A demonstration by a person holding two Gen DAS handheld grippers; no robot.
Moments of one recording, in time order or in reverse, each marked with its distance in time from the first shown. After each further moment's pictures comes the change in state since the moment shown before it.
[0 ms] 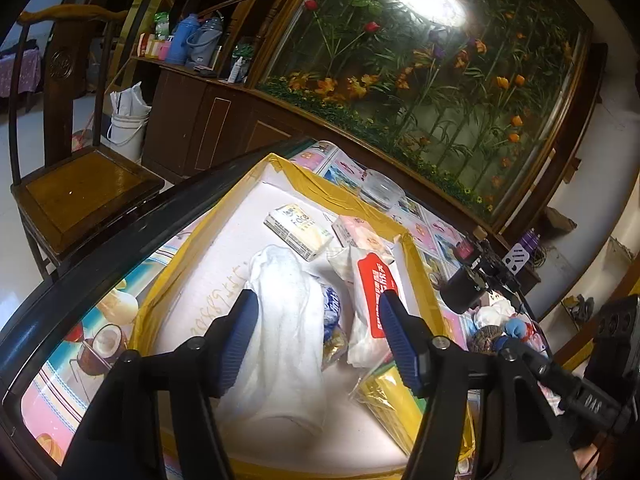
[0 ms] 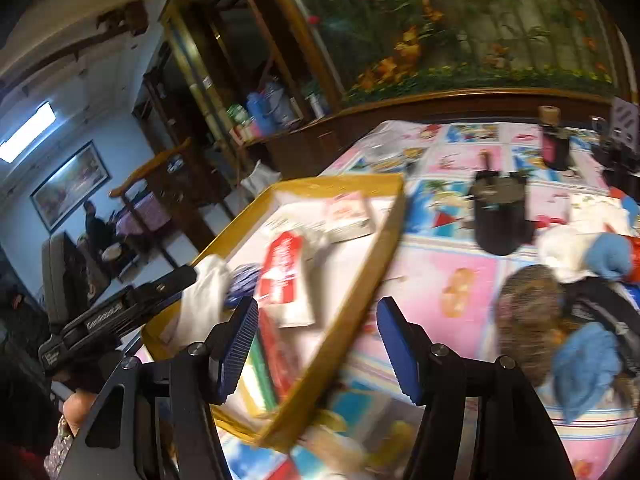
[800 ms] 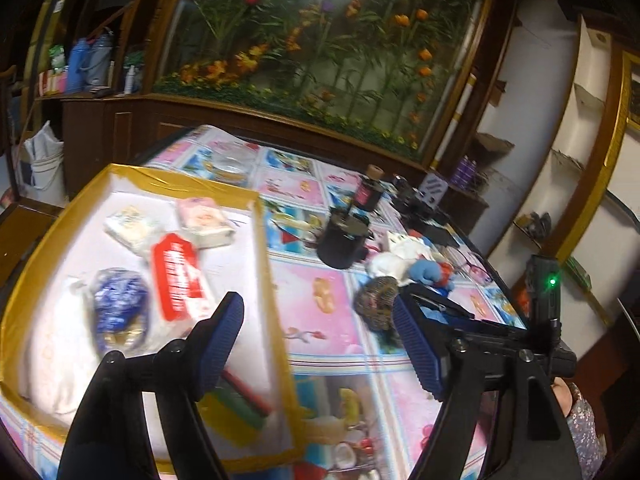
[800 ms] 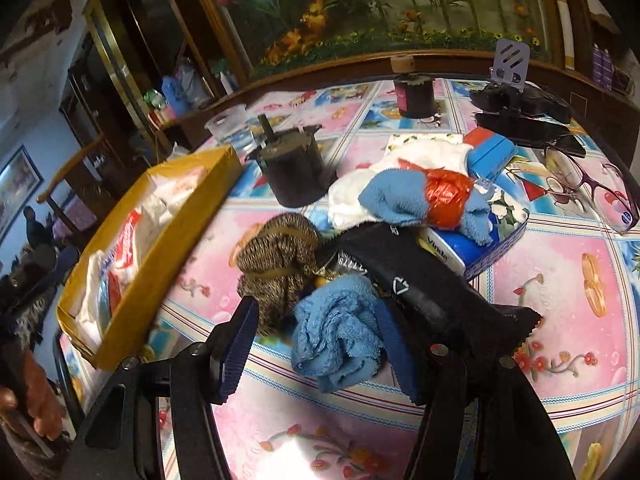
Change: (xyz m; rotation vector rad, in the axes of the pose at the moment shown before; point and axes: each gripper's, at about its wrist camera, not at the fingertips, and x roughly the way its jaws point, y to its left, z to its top) left arm 0.016 -0.143 -0.025 0.269 0.132 -0.201; right arm -0.045 -0.121 -0.017 0.080 0.148 -0.250
